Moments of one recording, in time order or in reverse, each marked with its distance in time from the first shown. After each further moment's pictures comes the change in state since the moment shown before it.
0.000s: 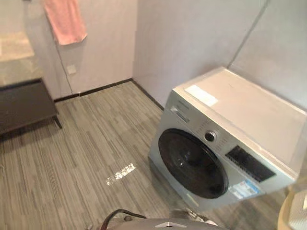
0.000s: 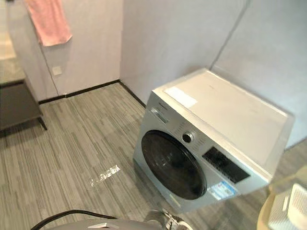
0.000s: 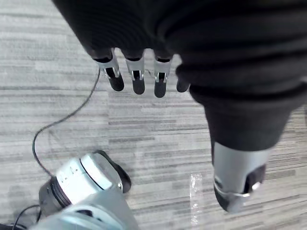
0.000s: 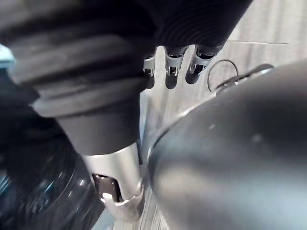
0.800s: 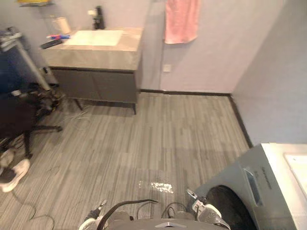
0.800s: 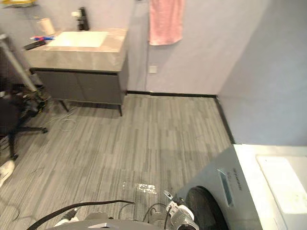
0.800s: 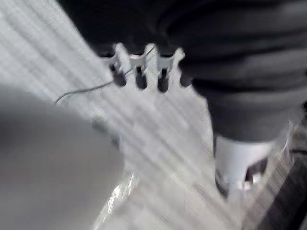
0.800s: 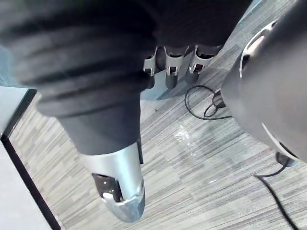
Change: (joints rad) left arm -0.113 -0.123 0.047 -0.027 0.030 -0.003 -0.004; right arm -0.040 -0.003 -0.059 -0.058 0.090 -0.022 -0.020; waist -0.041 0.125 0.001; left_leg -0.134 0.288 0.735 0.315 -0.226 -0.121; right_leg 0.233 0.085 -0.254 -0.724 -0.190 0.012
